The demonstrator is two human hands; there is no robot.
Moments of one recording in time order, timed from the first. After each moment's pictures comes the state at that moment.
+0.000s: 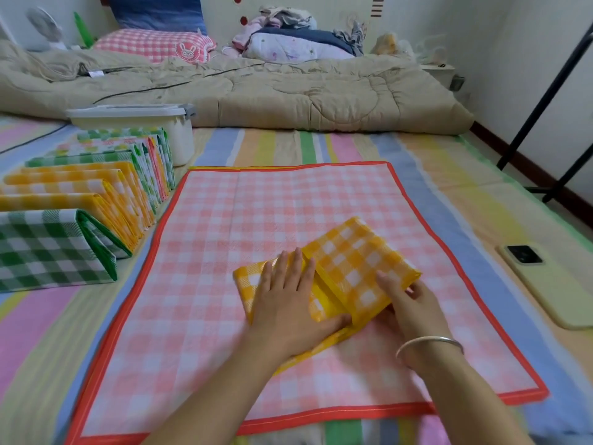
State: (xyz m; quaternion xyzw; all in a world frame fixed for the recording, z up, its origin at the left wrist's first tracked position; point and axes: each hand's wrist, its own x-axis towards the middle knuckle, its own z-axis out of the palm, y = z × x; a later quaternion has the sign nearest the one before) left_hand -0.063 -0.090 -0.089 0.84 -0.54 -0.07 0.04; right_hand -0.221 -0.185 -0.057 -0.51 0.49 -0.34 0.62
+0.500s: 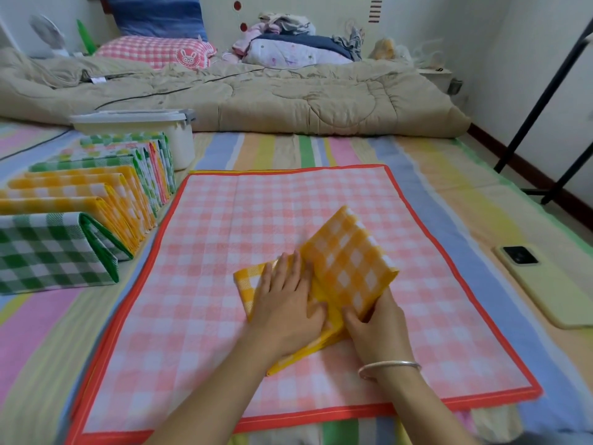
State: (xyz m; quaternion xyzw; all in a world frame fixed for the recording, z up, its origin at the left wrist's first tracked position) left_hand -0.060 -0.089 -0.089 0.83 -0.55 -0.09 0.07; right_hand -0.207 -0.147 -0.063 -0.74 0.47 -0.31 0.37
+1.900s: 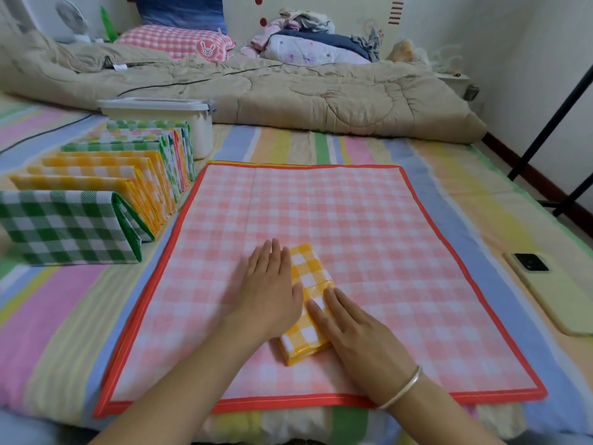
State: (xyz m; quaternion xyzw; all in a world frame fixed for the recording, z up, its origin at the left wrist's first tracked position) left_hand -0.036 -0.057 -0.057 0.86 -0.51 -0.06 0.02; right_hand -0.210 -0.136 -0.097 -0.98 0.10 -0.16 -0.05
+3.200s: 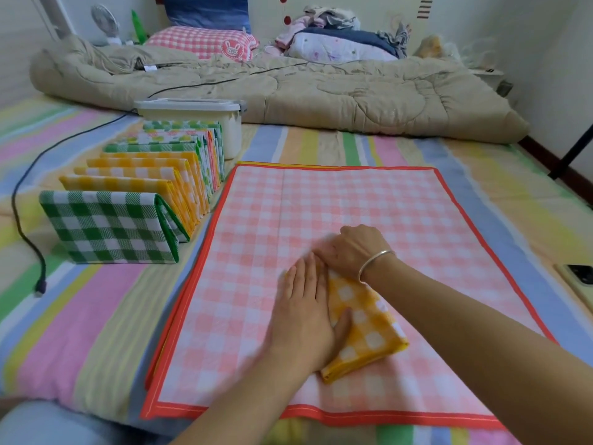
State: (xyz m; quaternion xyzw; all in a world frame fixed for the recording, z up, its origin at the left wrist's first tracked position) left_hand -0.047 -0.047 -0.108 0.85 -0.52 0.02 0.05; right_hand -0.064 -0.205 -0.042 -0.96 0.26 0.04 -0.07
